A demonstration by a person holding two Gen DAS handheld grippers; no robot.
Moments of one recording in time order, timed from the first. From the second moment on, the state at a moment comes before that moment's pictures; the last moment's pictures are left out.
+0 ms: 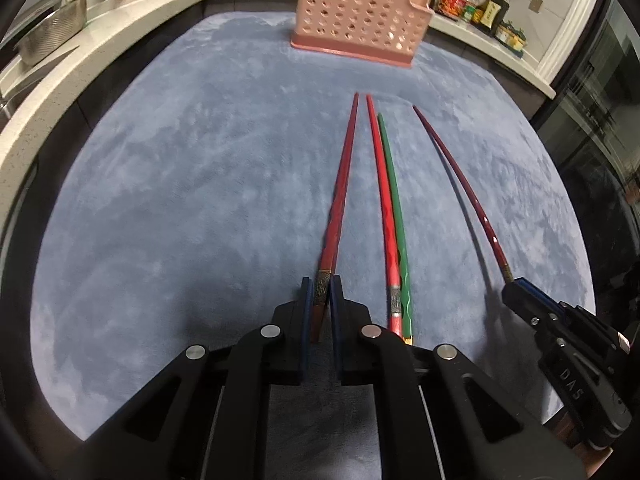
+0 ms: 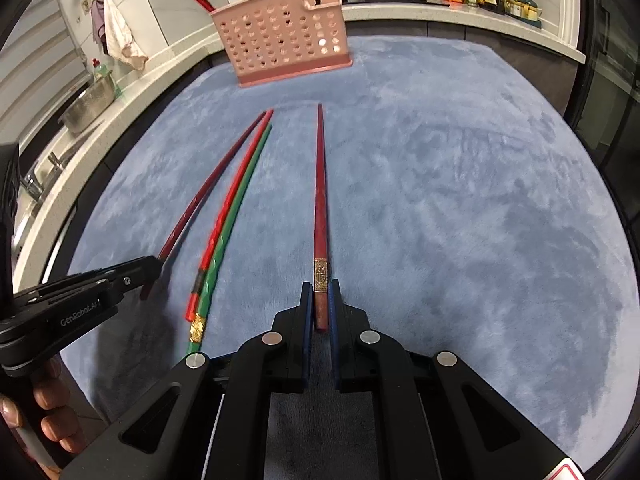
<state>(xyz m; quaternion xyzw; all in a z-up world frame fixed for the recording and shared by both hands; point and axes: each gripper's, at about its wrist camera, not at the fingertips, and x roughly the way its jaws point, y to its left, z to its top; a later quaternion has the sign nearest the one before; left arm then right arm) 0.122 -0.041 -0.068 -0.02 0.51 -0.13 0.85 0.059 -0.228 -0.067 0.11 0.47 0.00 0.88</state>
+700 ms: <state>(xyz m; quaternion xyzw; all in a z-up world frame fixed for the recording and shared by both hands) 0.177 -0.003 0.064 -0.05 0.40 -0.11 0.91 0.106 -0.264 0.072 0.12 0.34 -0.01 0.93</state>
